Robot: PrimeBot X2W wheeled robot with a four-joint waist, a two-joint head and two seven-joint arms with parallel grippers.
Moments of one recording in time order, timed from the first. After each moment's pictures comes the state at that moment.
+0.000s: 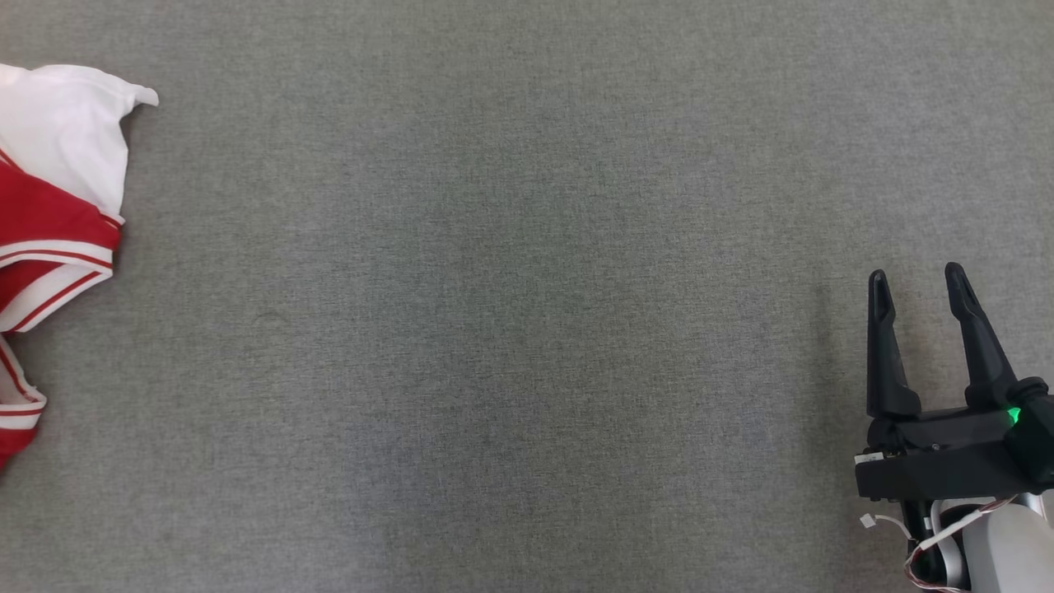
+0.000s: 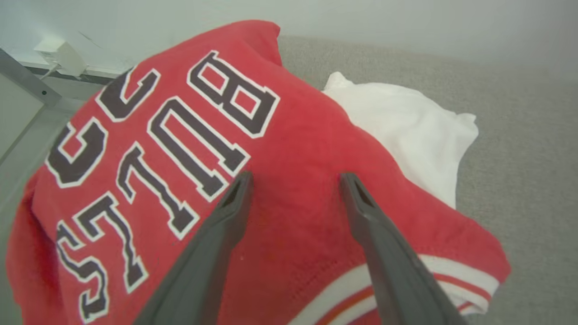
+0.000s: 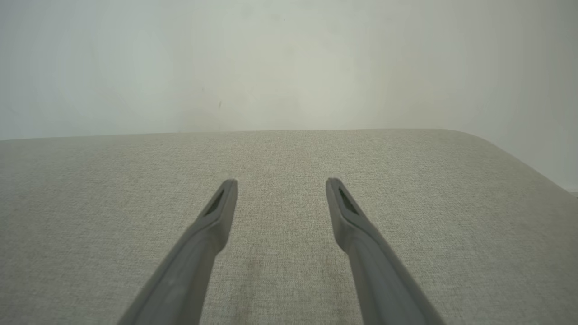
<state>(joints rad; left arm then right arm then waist) -0.81 0.52 0.07 0.77 -0.45 -0.13 0.20 -0.21 -0.17 -0.03 0.07 0.18 0.13 -0.26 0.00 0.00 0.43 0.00</state>
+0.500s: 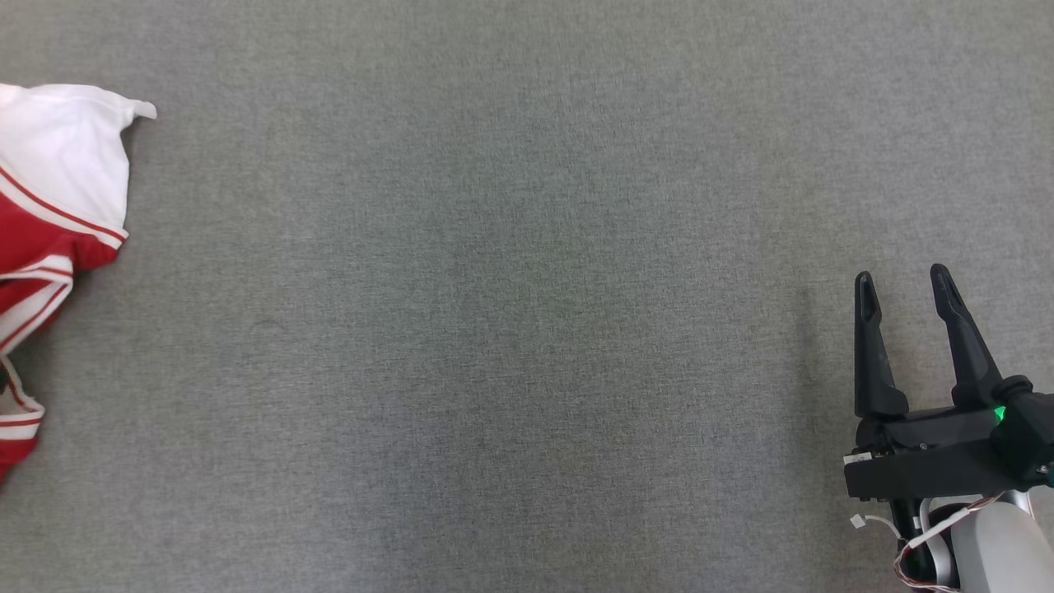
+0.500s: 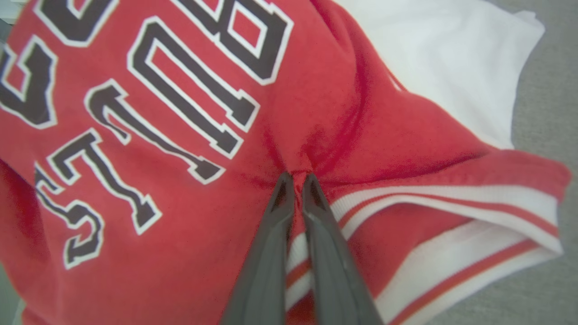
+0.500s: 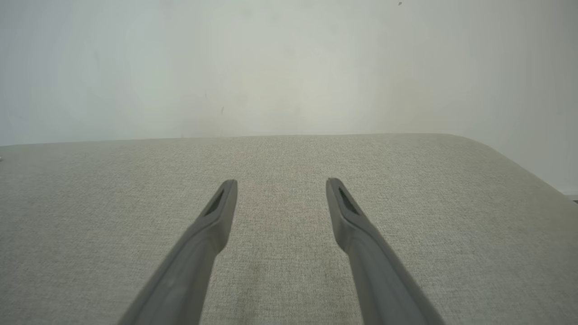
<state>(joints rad) -0.81 0.55 -0.05 0.89 -0.50 -0.13 0.28 -0.22 -0.16 -0.02 0.08 0.18 0.13 -0.26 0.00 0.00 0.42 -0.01</state>
